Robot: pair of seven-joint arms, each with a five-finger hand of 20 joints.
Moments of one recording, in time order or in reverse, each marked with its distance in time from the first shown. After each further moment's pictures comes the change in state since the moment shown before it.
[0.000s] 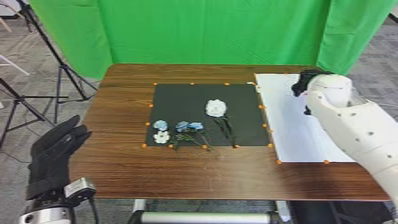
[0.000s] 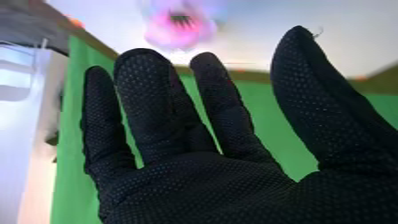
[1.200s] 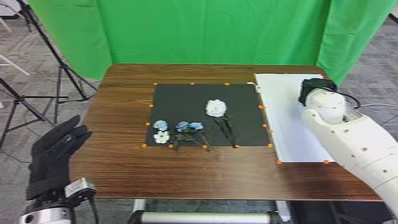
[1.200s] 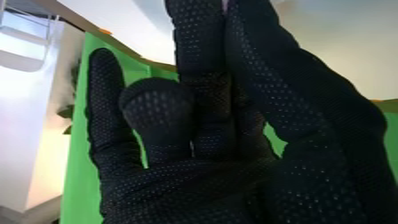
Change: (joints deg) left arm 0.0 -0.3 0.0 0.0 0.3 -0.4 -0.2; right arm -4.9 1.9 -2.2 -2.0 -4.3 8.8 3.0
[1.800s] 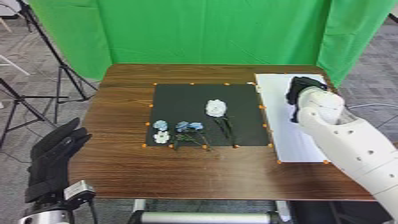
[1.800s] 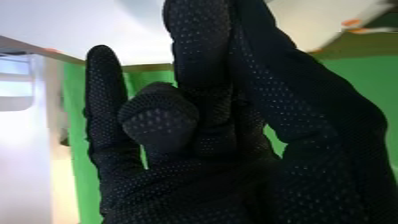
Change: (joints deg) left arm 1.3 0.5 -0.3 -0.2 -0.3 0.5 0.4; right arm -3.0 -0.2 2.1 -9.9 12.3 3.0 4.7
